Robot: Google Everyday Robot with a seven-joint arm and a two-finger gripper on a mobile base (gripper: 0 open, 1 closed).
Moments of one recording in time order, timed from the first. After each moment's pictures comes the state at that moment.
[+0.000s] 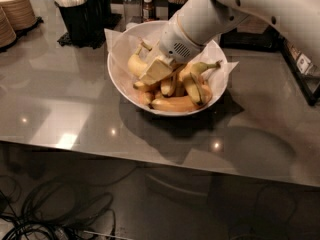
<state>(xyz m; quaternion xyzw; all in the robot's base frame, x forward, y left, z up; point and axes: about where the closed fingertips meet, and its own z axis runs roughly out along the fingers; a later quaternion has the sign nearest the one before) 0.571 0.017 0.918 -0.62 0.71 0.15 0.30</state>
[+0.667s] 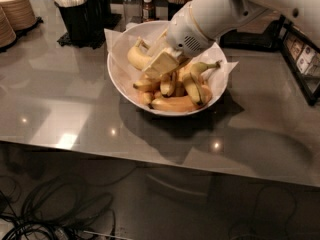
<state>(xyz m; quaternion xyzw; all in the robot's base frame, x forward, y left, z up) 0.566 0.014 0.940 -0.62 0.69 0.18 0.33</state>
